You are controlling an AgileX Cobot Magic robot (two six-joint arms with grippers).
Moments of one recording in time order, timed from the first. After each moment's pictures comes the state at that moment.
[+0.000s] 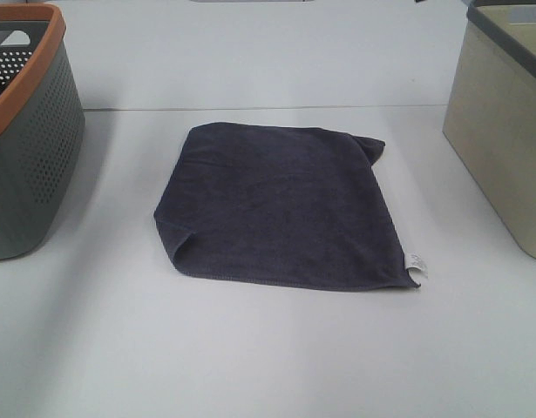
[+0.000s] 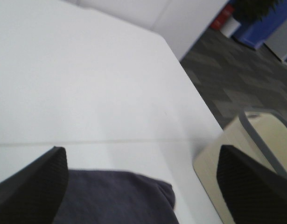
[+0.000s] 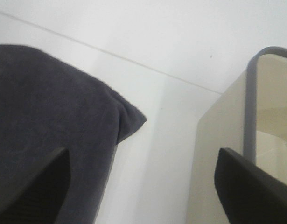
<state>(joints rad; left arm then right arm) -0.20 1.74 -1.38 1.74 -0.43 -2.24 0.38 1.52 -1.42 -0.36 0.71 0.16</state>
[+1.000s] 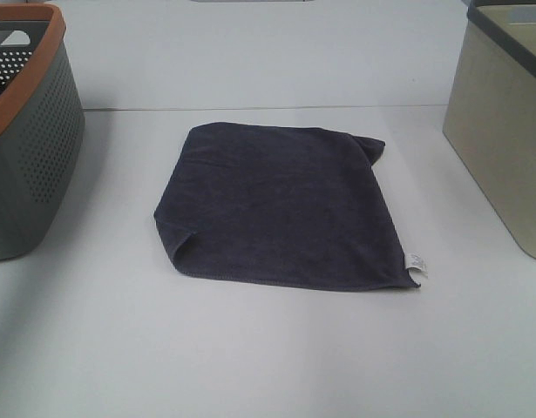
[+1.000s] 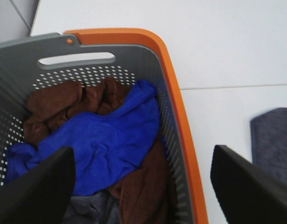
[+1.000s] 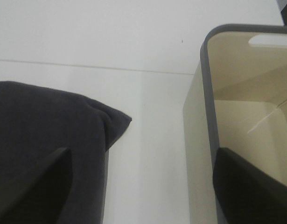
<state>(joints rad) 0.00 1.74 -1.69 -0.01 0.75 0.01 0.23 1.59 -1.59 -0.22 0.83 0.20</state>
